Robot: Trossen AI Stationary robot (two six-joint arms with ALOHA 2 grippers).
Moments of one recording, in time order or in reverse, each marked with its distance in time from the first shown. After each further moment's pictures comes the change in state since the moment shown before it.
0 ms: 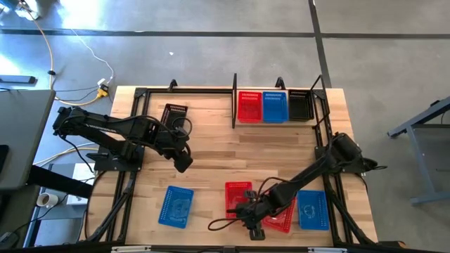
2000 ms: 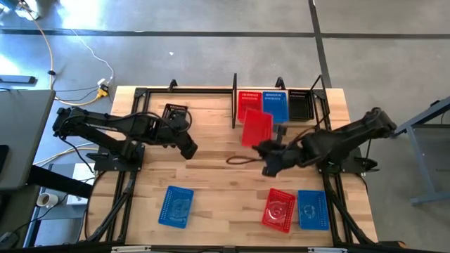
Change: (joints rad) left arm 0.056 0.000 0.000 0.045 -0.341 0.076; right arm -0.241 -0.532 -0.001 -0.600 0.643 -0.226
